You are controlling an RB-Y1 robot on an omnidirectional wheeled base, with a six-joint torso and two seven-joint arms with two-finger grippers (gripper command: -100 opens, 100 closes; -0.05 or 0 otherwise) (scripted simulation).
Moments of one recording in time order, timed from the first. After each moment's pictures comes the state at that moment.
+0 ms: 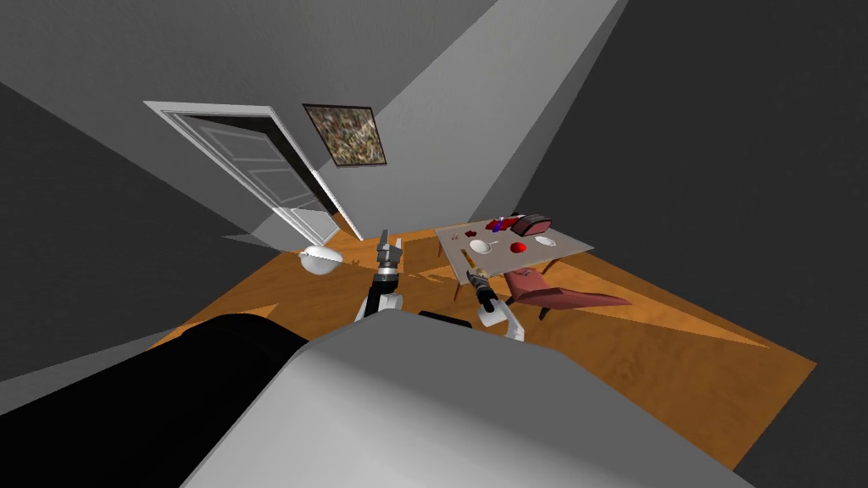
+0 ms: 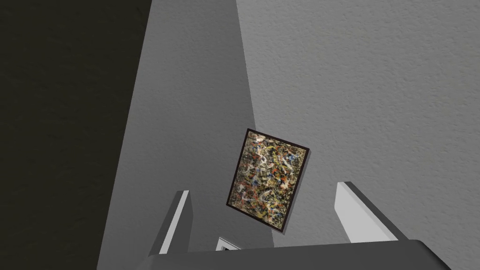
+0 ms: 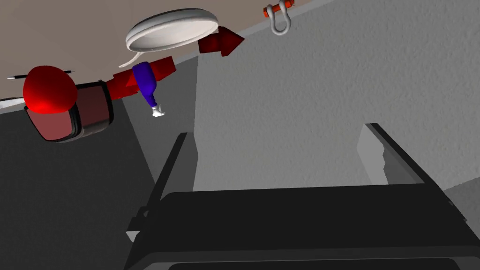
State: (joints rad) left arm 0.53 -0.05 -0.06 -2.22 0.02 -0.39 0.13; right arm 0.09 -0.16 0.31 -1.46 0.56 0.23 0.57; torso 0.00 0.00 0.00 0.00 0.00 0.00
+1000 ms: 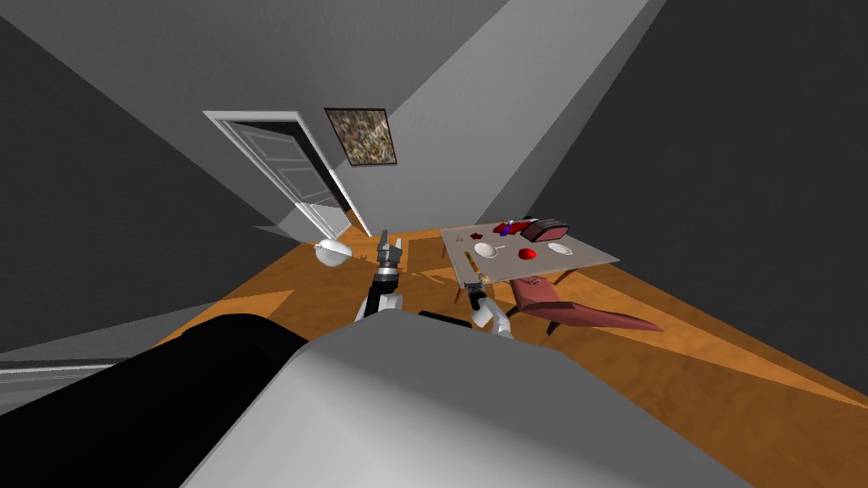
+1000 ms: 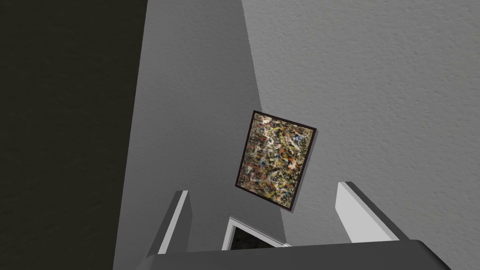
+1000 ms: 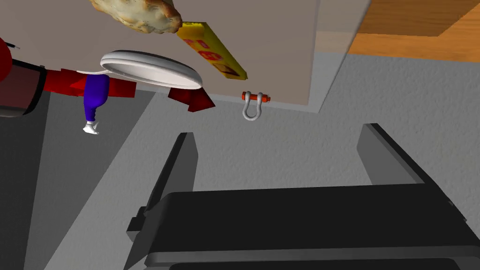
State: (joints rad) left arm 0.53 -0.05 -0.06 -2.22 0.02 -0.39 0.13; right arm -0.04 -0.14 0.42 -1.16 0.74 0.39 0.73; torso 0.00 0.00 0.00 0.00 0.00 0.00
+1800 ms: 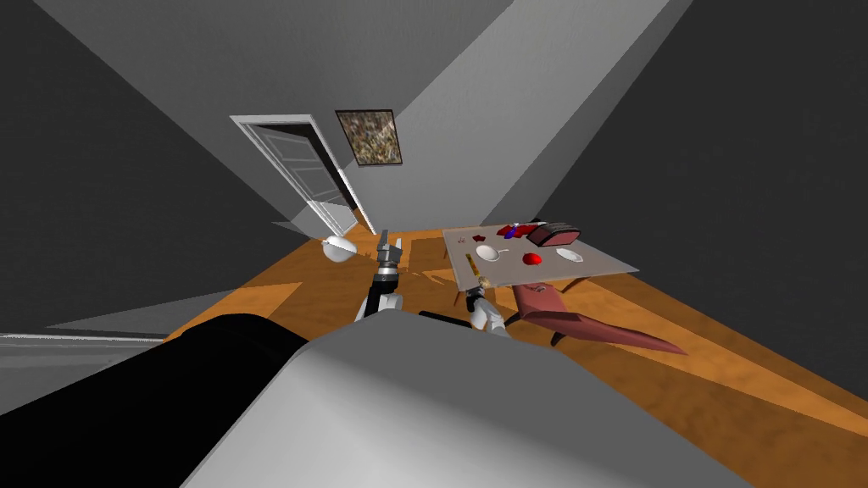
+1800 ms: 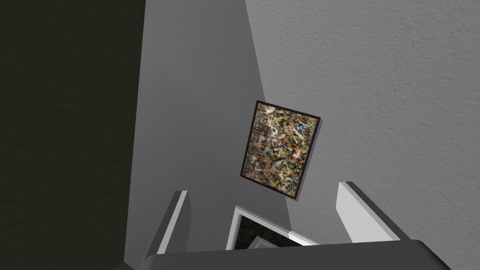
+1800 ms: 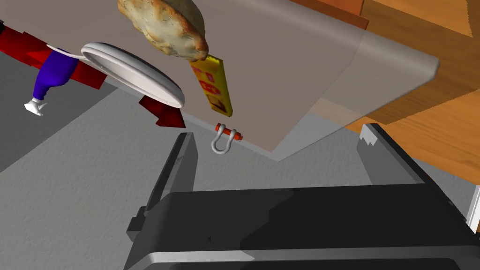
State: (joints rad) left arm 0.53 -0.05 -0.06 -2.22 0.02 -0.39 0.13; right arm -0.13 -0.12 0.49 -0.94 0.86 0.48 0.83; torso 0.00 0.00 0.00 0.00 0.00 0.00
